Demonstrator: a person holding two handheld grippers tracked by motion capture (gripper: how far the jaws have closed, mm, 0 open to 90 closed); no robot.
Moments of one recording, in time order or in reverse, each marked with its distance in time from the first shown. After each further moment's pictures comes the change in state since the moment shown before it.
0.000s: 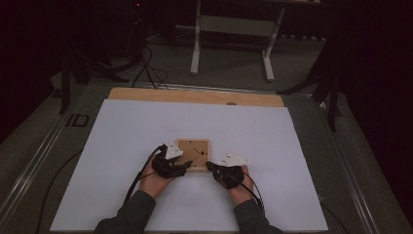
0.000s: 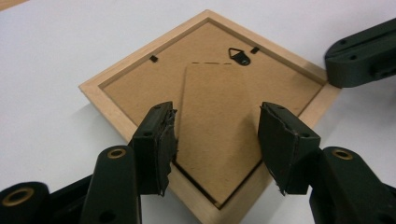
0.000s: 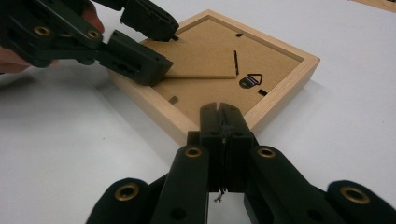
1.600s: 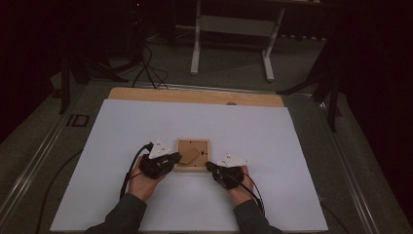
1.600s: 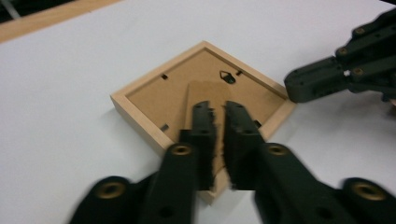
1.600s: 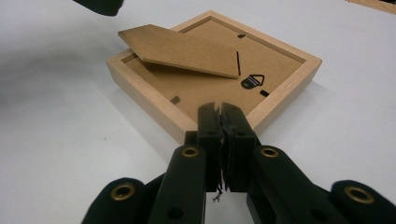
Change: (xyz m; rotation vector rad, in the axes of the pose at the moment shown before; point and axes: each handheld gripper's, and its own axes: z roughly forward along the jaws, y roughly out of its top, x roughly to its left) left arm 0.008 0.002 -0.049 -0.059 -0.049 -0.039; right arm 0.001 -0.001 0.000 -0.008 0.000 -0.004
